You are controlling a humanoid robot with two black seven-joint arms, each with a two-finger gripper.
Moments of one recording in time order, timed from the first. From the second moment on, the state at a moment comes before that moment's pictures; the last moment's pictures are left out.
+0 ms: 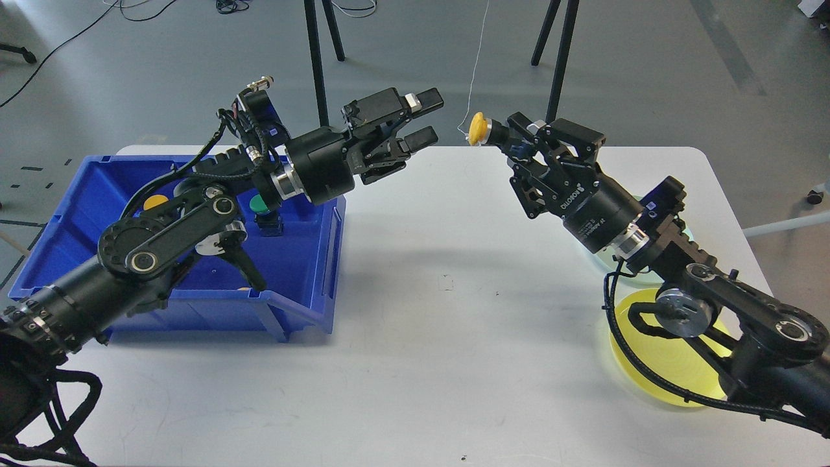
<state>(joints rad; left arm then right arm) -0.84 0.29 -0.61 -1.03 0.92 -0.49 -0.49 0.49 -0.48 0.75 1.28 -0.55 0.32 0.49</state>
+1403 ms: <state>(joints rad) -0.84 0.29 -0.61 -1.03 0.92 -0.49 -0.49 -0.05 -0.93 0.73 1.33 -0.55 0.20 0.49</state>
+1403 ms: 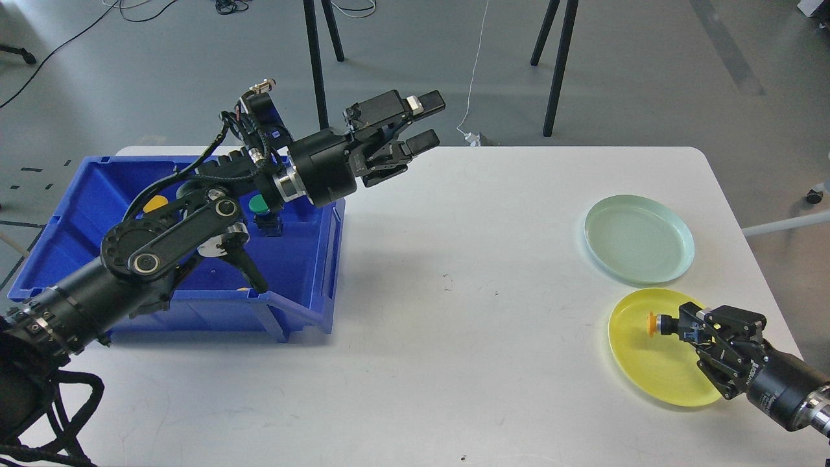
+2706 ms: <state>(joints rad) -0.81 0.70 -0.62 -1.30 0.97 -0.49 -0.49 0.22 -0.76 1.05 1.31 -0.24 0.49 0.49</state>
